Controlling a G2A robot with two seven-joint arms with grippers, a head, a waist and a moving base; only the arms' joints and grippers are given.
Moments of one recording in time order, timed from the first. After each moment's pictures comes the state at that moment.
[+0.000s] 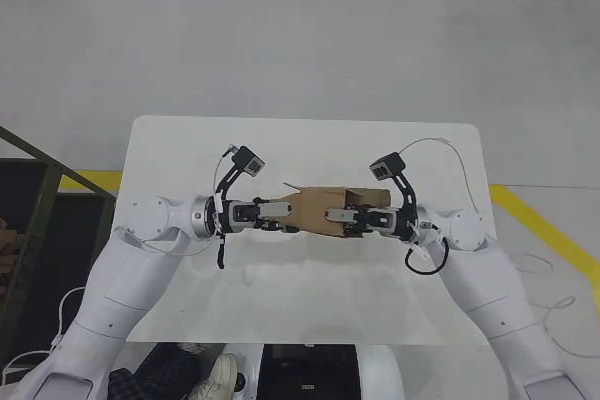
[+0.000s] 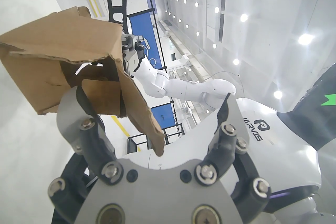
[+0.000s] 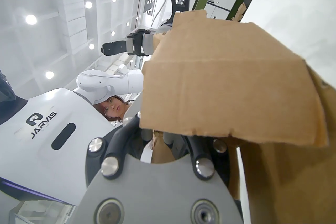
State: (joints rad) left arm 1.19 -1.04 -1.23 -1.64 -0.60 -0.27 -1.18; right arm -1.04 -1.19 1.06 -1.34 0.59 -0.51 1.23
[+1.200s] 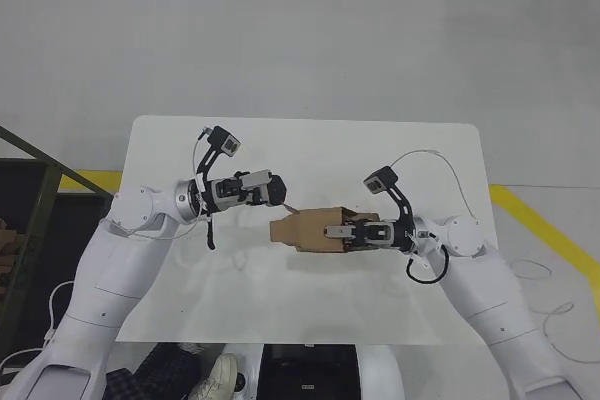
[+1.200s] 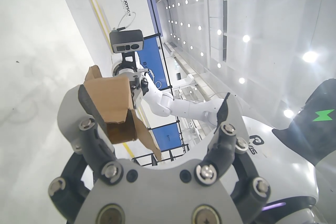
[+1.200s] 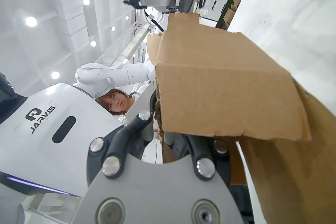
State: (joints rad) left arm 1.14 -1.04 -1.28 -1.55 -0.59 -0.27 -1.12; right arm -1.07 -1.19 1.05 -1.34 0.59 -0.46 1.30
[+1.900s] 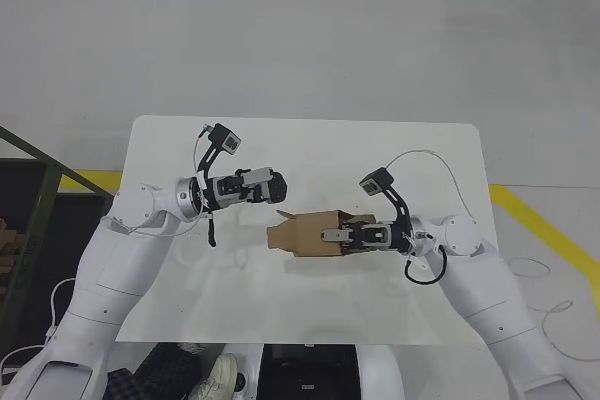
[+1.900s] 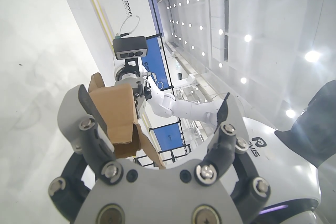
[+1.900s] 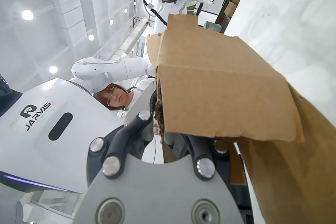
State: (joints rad) left arm 1.13 -1.04 -1.28 -1.54 -0.59 -0.28 -1.12; right arm -1.06 -1.19 1.04 -1.34 0.58 -0.46 1.30
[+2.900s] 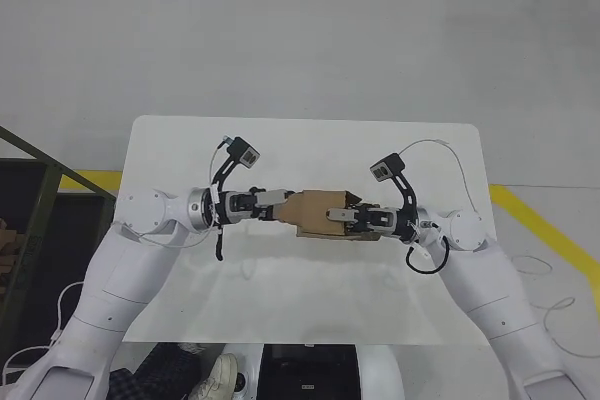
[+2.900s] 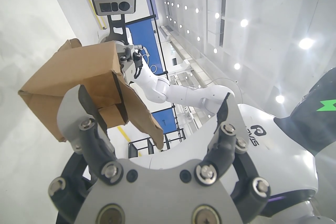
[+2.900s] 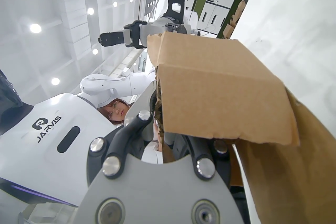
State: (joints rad) left arm 1.15 -1.05 -1.23 -1.61 -0.60 -0.26 -1.17; right arm -1.04 -1.19 1.06 -1.32 0.61 -0.47 1.23
